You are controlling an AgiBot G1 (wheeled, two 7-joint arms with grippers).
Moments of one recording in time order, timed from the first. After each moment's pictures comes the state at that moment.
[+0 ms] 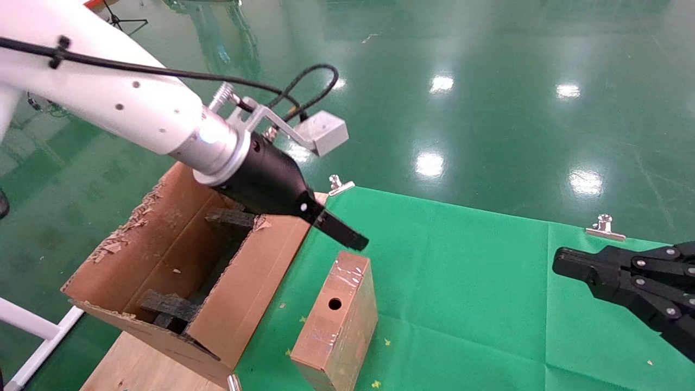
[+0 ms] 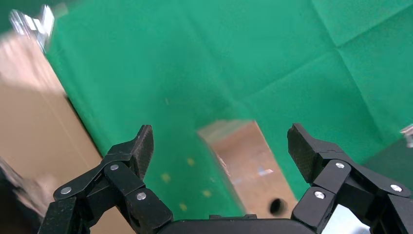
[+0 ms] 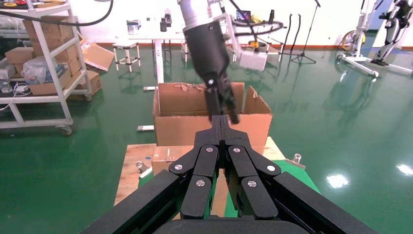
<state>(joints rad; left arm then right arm) -1.91 0.87 1.02 -1.32 1.63 1.59 -1.58 1.08 -0.58 -0.34 1.24 -0.68 -1.45 0.15</state>
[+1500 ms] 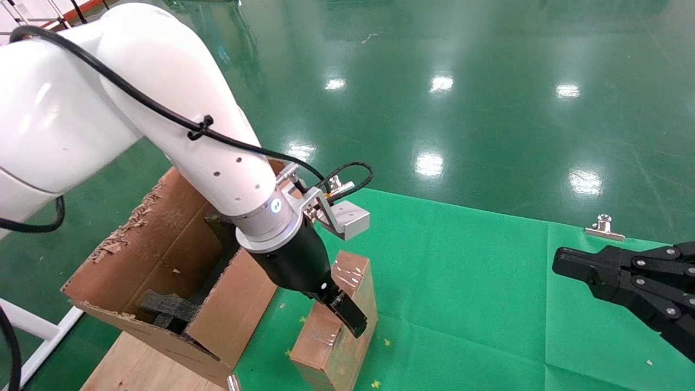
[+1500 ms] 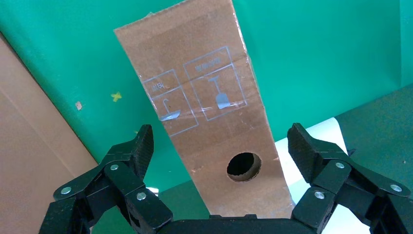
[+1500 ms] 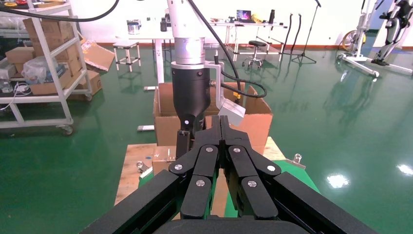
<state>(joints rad) -1.99 1.01 1.45 -1.29 1.53 1.54 -1.81 1.08 -0.58 -0.34 1.24 -0.68 -1.45 0.15</state>
